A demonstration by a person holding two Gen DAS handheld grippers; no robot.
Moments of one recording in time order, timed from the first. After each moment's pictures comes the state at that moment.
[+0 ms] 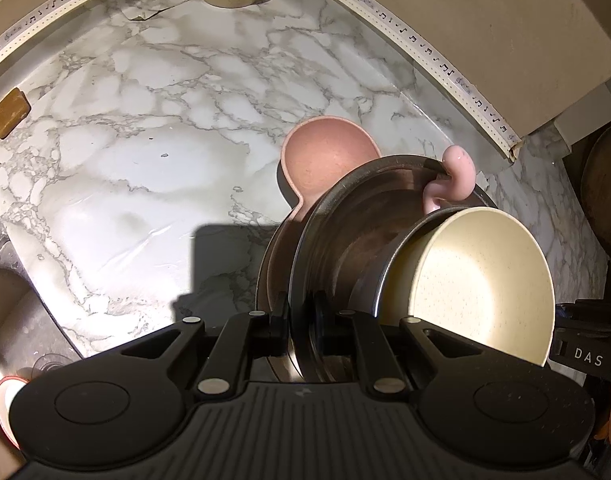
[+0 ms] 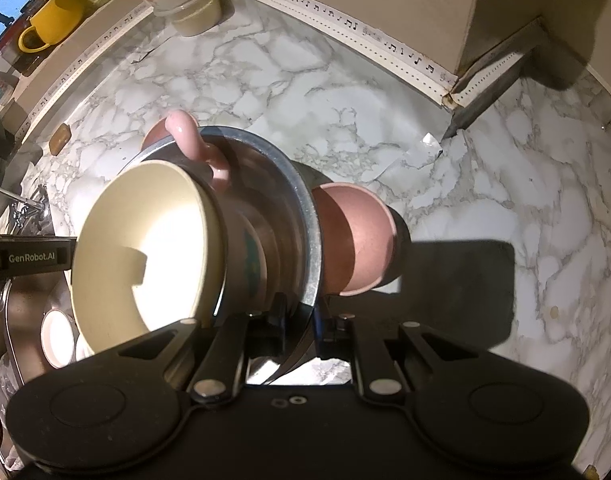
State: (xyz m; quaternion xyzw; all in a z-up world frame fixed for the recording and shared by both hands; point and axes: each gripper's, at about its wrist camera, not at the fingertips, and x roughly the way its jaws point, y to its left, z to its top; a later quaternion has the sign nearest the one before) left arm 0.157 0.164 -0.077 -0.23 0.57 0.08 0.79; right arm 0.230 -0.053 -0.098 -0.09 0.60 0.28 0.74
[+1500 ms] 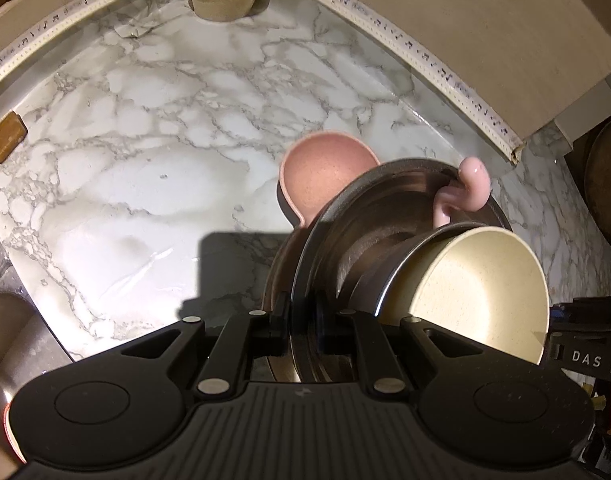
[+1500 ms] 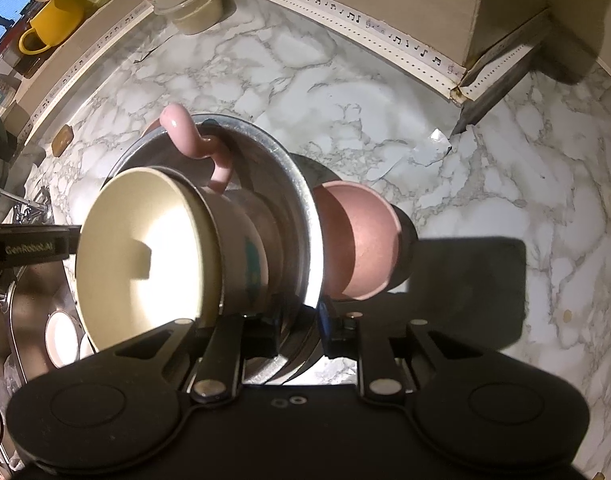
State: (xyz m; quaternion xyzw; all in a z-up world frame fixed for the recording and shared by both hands) left arm 0.163 0.166 -0.075 -0.21 0.56 0.07 0.80; right arm 0.233 -0.050 -0.108 -0.07 0.61 0.29 0.74
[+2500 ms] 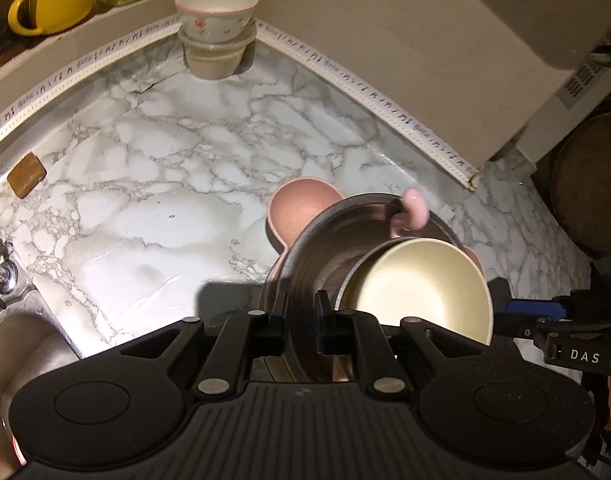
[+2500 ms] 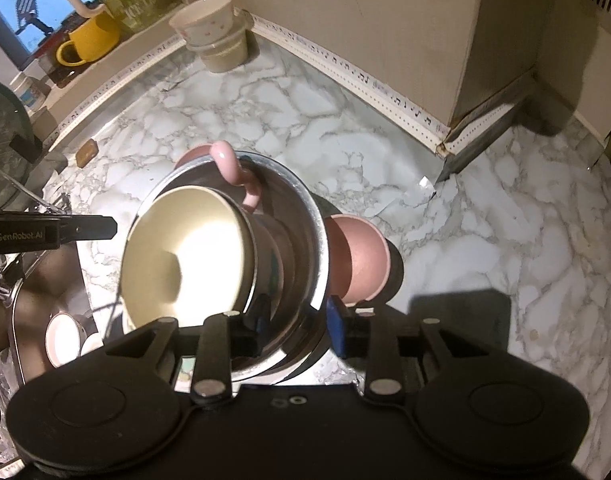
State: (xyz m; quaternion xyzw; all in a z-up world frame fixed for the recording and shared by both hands) left arm 0.131 0.161 -0.024 -0.20 0.50 0.06 0.84; right arm 0.205 -0.063 -0.060 -0.09 0.54 0.31 0.78
